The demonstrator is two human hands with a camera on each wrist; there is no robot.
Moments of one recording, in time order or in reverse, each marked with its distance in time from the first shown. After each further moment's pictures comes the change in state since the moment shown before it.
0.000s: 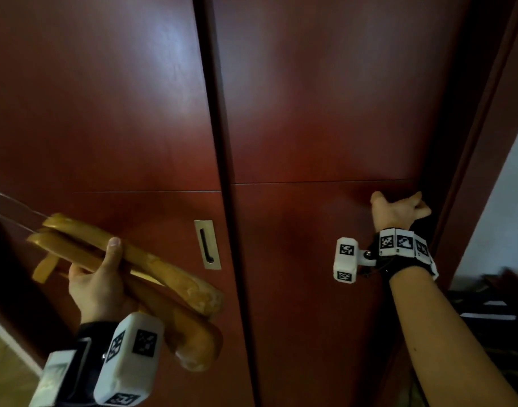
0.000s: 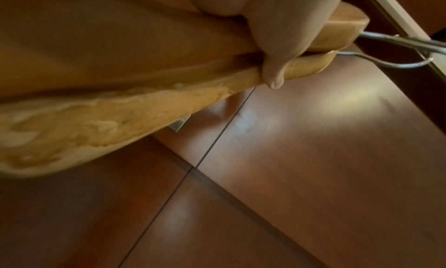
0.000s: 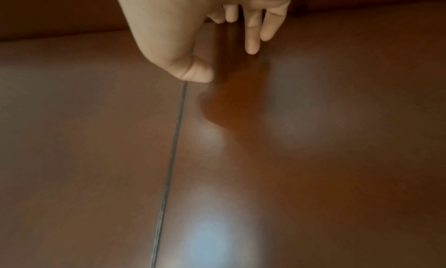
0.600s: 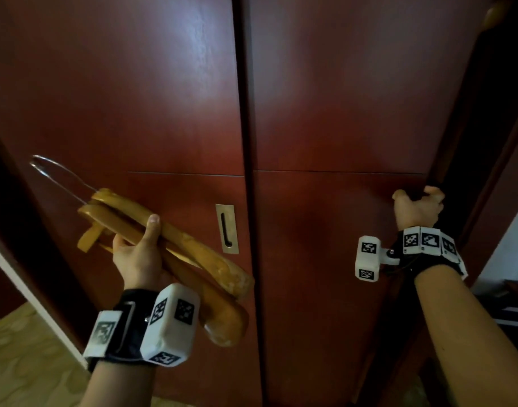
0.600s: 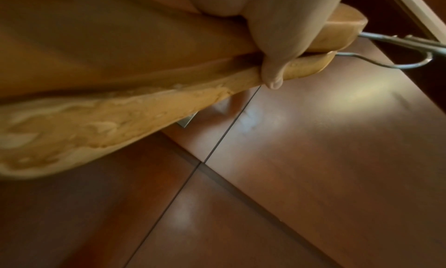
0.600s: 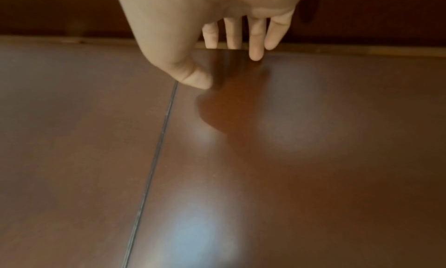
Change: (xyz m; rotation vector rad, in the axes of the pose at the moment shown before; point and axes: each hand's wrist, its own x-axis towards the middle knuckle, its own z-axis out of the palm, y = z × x) left_hand 0.018 -0.020 0.001 -0.044 0.009 0.091; right_hand 0.001 0.011 0.003 -0.010 -0.033 -0.045
